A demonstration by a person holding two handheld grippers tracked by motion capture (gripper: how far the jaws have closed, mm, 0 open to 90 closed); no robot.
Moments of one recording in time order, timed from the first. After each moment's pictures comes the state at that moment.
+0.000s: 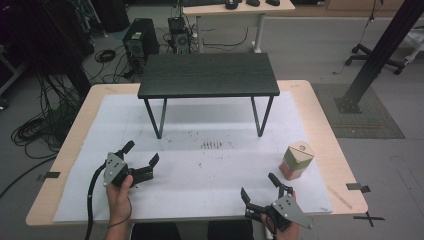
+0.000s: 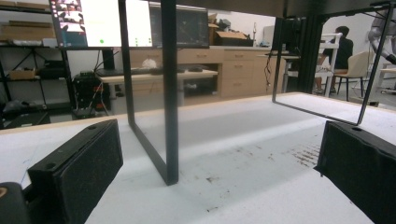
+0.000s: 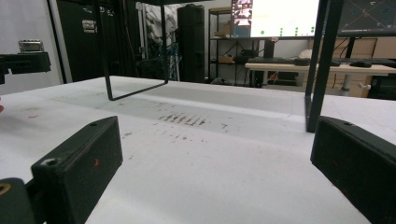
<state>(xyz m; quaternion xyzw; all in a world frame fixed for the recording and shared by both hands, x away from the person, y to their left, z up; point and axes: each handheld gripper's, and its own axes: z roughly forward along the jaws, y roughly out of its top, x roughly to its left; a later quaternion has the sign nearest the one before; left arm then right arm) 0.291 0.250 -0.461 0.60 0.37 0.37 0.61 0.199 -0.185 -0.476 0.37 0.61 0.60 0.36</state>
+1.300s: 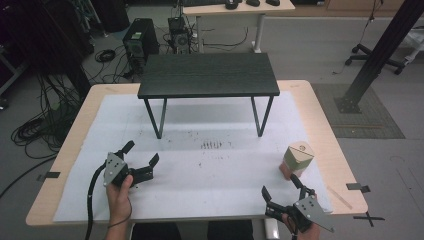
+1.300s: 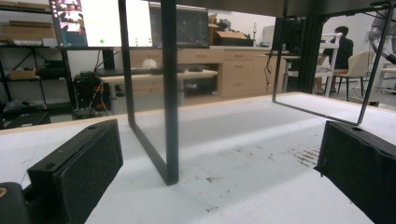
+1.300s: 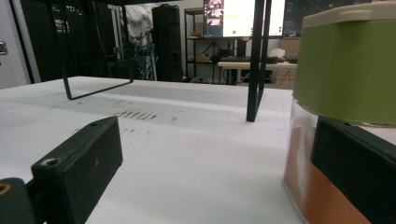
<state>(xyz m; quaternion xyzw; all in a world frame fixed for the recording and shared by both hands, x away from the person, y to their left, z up) 0.291 0.250 -0.461 0.60 0.37 0.37 0.61 0.197 -0.235 -0.478 0.40 0.59 0.59 0.38</state>
